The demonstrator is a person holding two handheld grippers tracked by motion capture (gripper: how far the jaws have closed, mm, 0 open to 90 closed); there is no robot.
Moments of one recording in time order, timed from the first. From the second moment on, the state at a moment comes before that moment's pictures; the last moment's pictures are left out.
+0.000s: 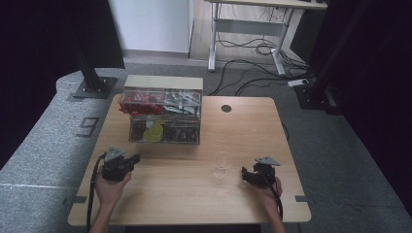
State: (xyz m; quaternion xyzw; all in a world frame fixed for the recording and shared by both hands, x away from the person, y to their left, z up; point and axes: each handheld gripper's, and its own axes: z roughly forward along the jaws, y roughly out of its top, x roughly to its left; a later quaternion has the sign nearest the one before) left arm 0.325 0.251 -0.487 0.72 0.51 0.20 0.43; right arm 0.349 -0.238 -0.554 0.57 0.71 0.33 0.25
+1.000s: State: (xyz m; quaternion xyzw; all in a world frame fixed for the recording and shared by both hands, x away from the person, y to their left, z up) left arm 0.368 0.233 -0.490 0.73 0.51 0.19 0.41; right arm 0.349 -0.240 -0.554 0.57 0.71 0.33 0.25
